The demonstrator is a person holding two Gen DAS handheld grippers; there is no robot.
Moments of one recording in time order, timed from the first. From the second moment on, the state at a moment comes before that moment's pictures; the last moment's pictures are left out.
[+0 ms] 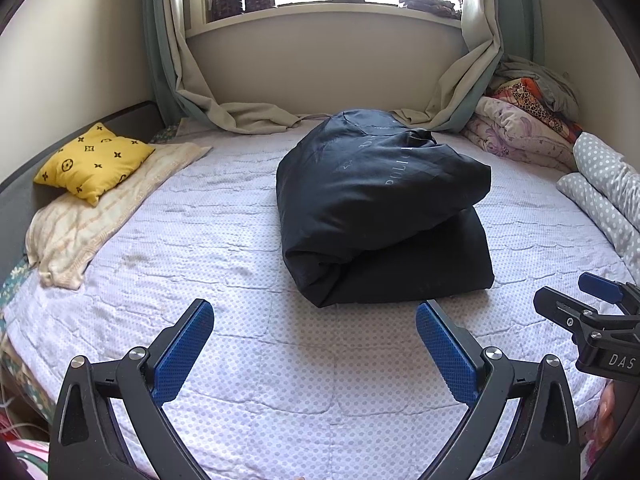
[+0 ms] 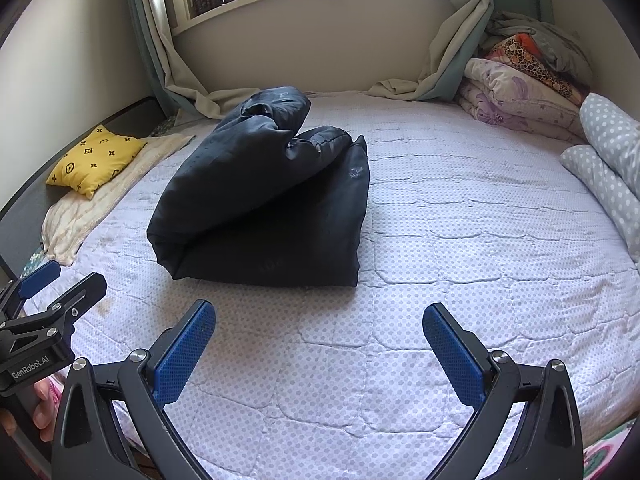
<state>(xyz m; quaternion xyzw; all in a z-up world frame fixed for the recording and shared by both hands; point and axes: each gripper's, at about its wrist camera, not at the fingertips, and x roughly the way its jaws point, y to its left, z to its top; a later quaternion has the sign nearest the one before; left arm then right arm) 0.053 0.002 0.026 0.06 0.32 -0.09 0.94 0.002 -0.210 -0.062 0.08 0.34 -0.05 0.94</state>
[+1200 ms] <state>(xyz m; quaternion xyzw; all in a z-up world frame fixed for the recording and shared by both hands) 0.053 0.001 0.024 0.07 0.32 -0.08 0.94 0.001 -0.211 -0.067 0.09 0.35 -0.04 0.93</state>
